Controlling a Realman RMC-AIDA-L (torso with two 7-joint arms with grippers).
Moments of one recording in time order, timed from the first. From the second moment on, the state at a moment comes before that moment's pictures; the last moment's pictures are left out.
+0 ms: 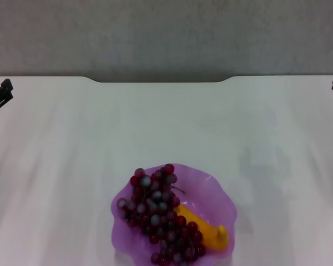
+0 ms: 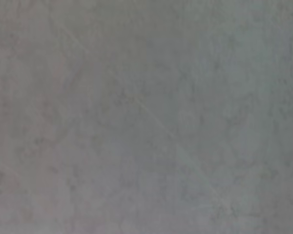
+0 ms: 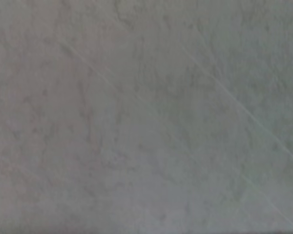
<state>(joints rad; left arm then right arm) -0.17 -2.03 -1.84 -0.92 0.81 -0.59 2.09 0.16 2.01 -1.58 -1.24 0.59 0.14 -0.22</state>
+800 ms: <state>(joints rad) -0.17 -2.03 -1.86 -0.90 0.81 -0.59 2.11 0.09 2.01 -1.72 -1.25 0.58 -0.07 -0.30</state>
